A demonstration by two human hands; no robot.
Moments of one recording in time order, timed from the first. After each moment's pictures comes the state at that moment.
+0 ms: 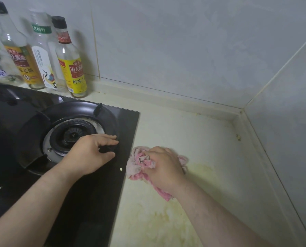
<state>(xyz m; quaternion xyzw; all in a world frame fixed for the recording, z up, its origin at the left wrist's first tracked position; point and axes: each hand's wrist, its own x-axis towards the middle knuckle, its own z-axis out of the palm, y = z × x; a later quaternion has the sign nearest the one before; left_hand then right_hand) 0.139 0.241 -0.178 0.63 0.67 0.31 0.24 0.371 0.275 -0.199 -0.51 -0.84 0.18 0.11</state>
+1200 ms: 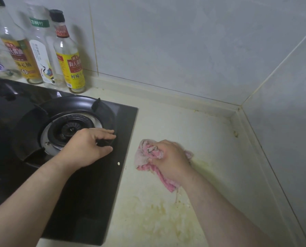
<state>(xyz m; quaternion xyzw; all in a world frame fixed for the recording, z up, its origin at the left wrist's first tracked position) 0.140 0.241 -0.177 0.62 0.66 0.32 0.26 0.394 0.286 -0.194 -0.55 -0.80 0.22 0.13</state>
